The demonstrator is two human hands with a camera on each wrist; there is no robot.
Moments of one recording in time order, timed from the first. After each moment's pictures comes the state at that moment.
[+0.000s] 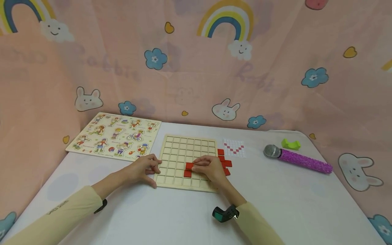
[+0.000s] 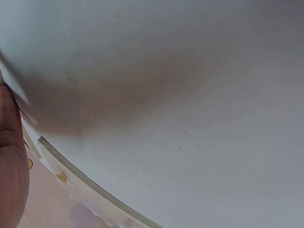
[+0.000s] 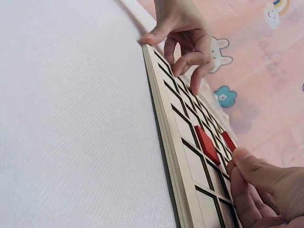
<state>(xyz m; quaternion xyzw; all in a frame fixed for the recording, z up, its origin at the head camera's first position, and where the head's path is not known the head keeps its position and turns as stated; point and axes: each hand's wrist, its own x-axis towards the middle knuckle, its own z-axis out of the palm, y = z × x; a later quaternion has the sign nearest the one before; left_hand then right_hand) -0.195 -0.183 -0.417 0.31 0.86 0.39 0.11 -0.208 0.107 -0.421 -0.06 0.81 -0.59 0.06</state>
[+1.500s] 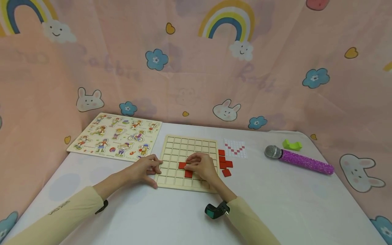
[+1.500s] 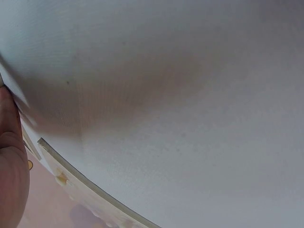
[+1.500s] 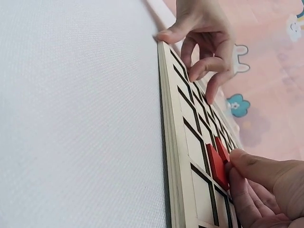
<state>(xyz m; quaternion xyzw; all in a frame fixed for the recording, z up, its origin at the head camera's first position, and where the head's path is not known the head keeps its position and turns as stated) -0.193 -0.180 -0.414 0.30 0.86 0.40 0.11 -0.215 0.080 -0.418 -0.13 0.83 -0.53 0.04</state>
